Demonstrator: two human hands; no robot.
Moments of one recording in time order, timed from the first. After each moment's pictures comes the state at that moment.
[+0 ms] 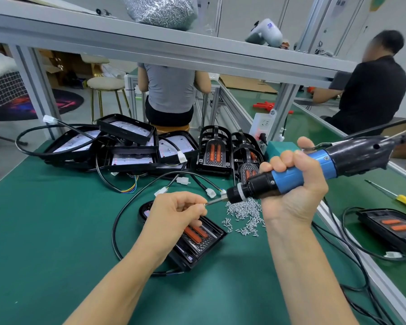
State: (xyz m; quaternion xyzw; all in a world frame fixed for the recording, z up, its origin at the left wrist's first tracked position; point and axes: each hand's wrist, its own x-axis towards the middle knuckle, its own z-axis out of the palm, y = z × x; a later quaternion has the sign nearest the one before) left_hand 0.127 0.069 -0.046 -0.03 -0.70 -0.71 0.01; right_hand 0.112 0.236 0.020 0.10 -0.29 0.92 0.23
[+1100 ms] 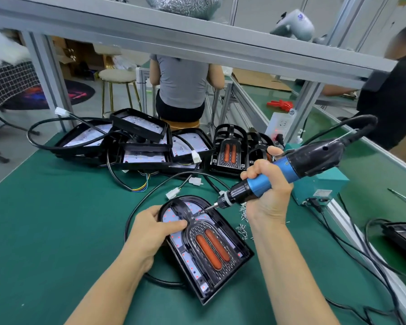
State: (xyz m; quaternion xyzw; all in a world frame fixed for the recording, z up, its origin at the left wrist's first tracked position) left_hand 0.102 0.025 -0.093 0.18 -0.65 -0.74 -0.05; right_hand 0.051 0.207 -0.032 0.07 -0.42 0.88 0.23
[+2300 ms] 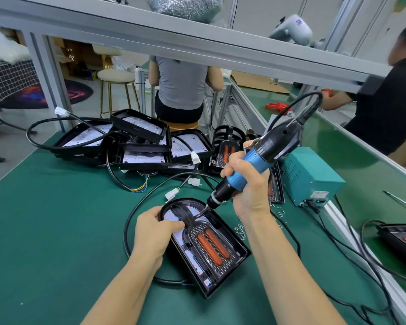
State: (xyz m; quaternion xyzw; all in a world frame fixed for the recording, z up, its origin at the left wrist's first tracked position) left_hand 0.098 0.039 -0.101 0.20 -0.62 -0.75 0.03; right_hand 0.043 0.192 -0.027 0.18 -0.51 0.83 0.15
